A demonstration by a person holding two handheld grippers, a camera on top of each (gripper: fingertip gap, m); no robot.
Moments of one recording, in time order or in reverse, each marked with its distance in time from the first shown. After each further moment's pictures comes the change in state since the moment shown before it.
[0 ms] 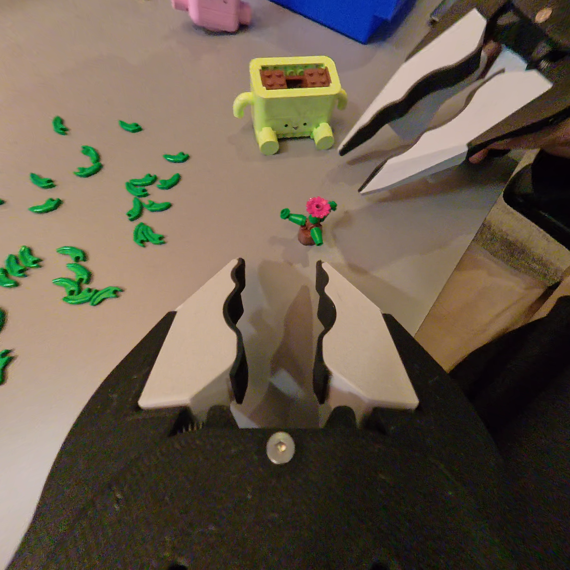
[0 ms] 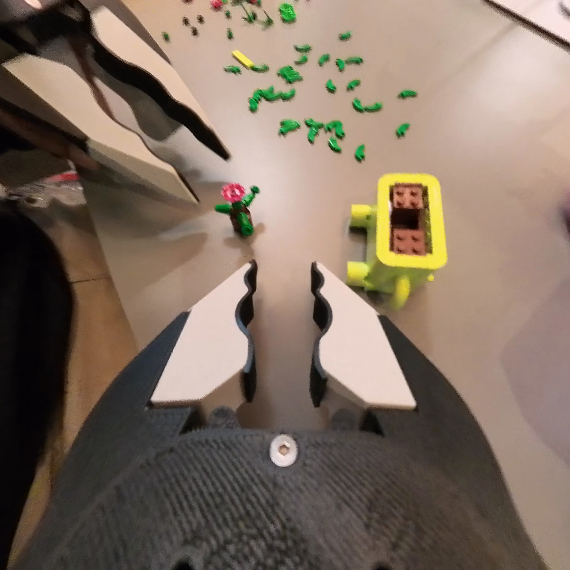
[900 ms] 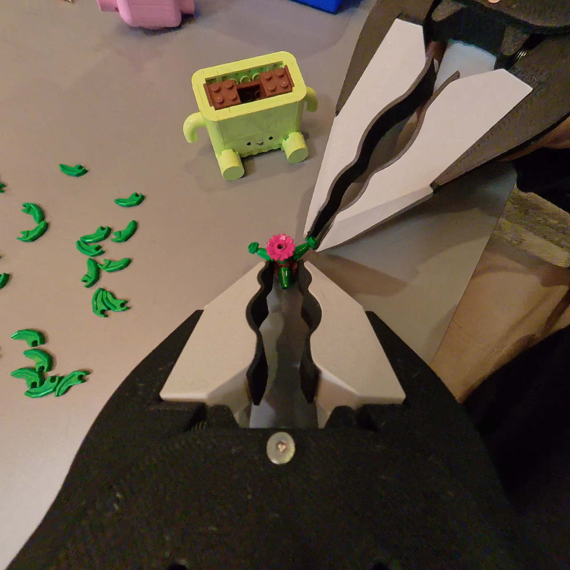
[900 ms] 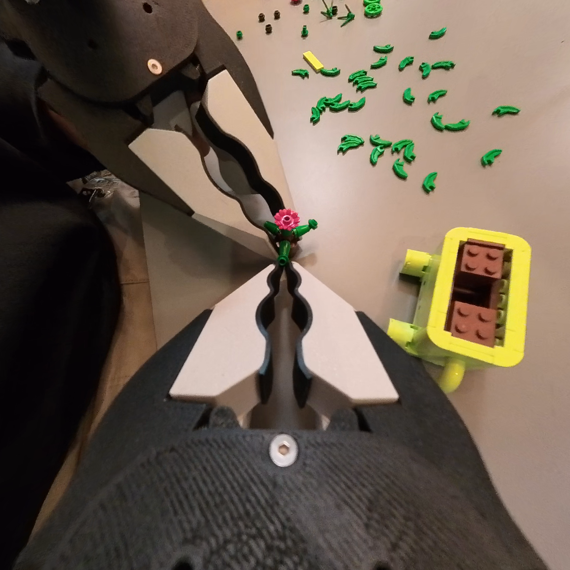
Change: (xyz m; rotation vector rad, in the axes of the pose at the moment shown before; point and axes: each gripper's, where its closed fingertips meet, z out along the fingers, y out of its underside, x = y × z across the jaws) left arm 0.016 -0.012 0.038 -0.083 0.042 0.128; right arm -0.029 -0.016 0.023 -0.017 -0.246 -0.053
